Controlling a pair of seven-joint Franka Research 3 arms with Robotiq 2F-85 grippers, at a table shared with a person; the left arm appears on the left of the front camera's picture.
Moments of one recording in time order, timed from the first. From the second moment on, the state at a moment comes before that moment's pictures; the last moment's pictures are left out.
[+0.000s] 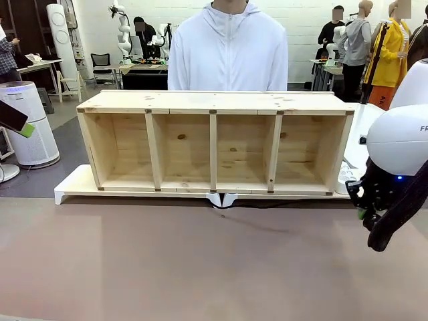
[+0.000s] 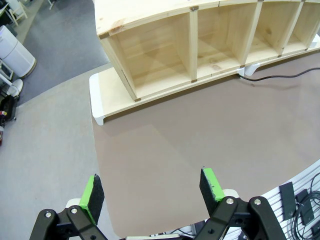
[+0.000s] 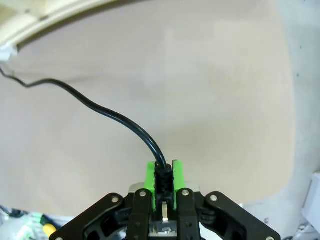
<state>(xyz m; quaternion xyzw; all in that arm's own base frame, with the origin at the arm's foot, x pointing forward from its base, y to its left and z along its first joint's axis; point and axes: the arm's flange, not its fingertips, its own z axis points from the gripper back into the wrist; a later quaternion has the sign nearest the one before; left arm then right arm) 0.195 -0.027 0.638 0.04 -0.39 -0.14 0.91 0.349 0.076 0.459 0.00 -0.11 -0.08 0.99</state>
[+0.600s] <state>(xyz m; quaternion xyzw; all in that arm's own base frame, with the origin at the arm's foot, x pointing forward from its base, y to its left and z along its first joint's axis) 0.195 -0.027 0.638 0.04 -0.39 -0.14 0.91 0.381 0.014 0.472 -0.05 -0.20 -0.12 0.97</state>
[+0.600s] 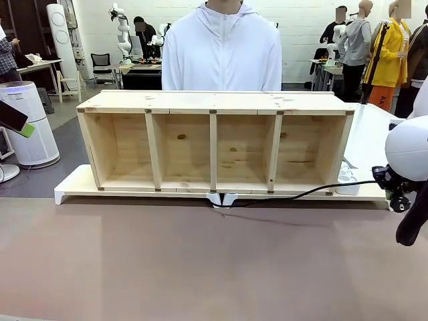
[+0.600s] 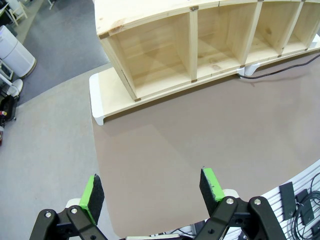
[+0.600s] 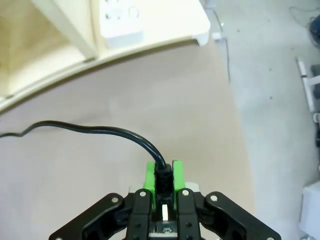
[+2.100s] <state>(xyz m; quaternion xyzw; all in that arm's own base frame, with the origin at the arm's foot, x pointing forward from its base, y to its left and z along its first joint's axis) 0.195 -0.027 0.638 0.04 -0.39 -0.14 0.91 0.488 -0.005 0.504 -0.02 -0.31 -0.14 0.94</state>
